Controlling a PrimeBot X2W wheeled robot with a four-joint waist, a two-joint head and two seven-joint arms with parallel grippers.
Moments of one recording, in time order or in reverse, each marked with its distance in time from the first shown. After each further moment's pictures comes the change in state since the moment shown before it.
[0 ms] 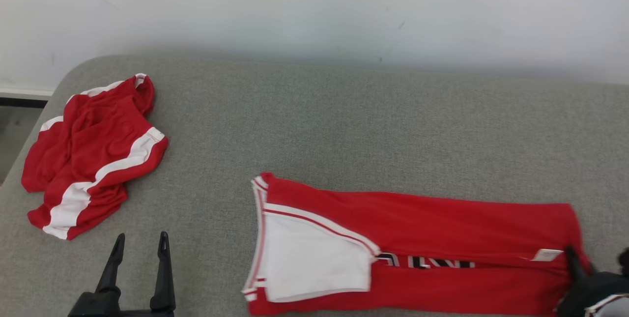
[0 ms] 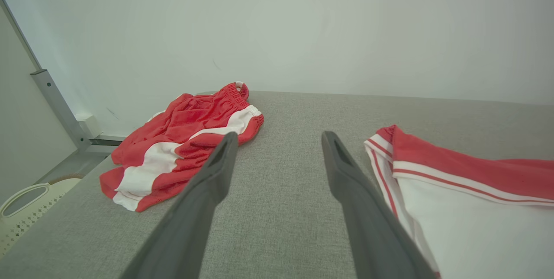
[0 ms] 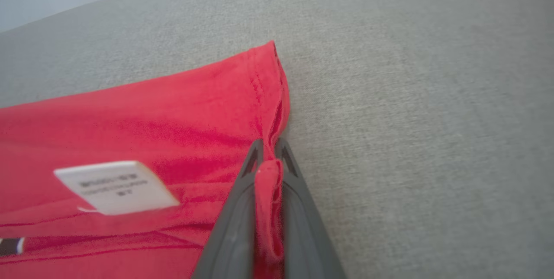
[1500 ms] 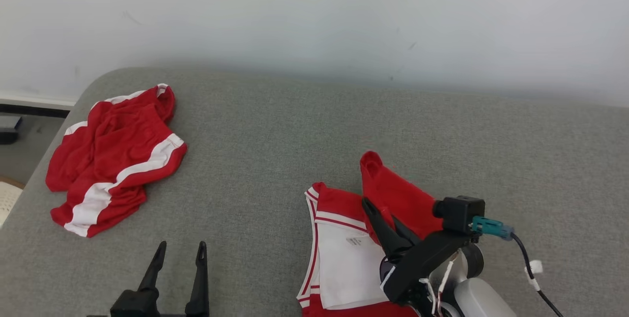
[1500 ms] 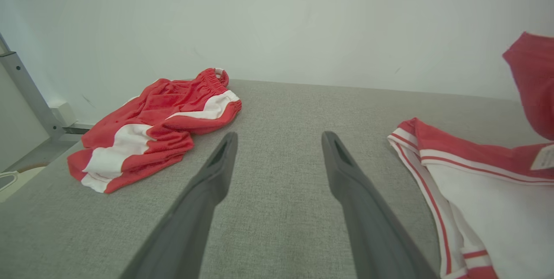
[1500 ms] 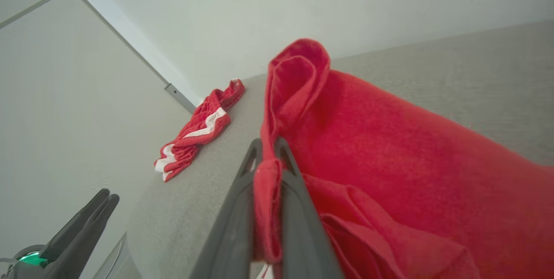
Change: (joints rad) left arm -0.027 -0.085 -0.014 0.119 0.043 -0.080 -0.001; right arm -0.032 0.304 0.315 -0.528 0.097 -0.001 0.240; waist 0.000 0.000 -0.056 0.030
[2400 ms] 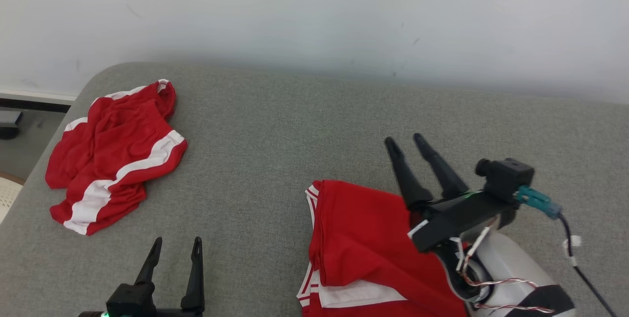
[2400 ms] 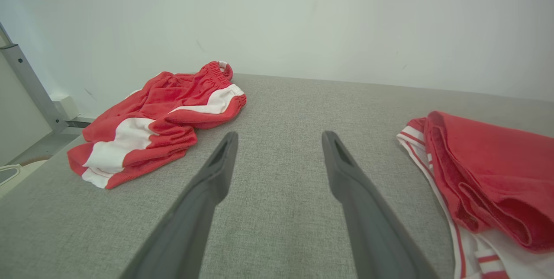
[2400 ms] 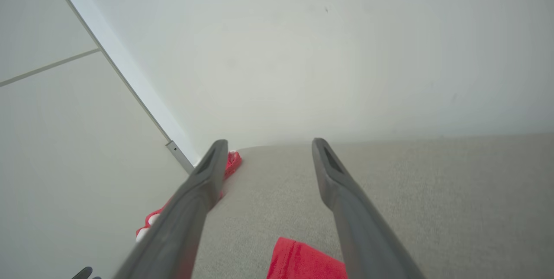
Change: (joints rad) left arm -0.033 -0.040 0.053 0.055 0.039 -0.048 0.000; right arm -0.189 -0.110 0.115 0.132 0.101 0.000 -0.314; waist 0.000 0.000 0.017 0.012
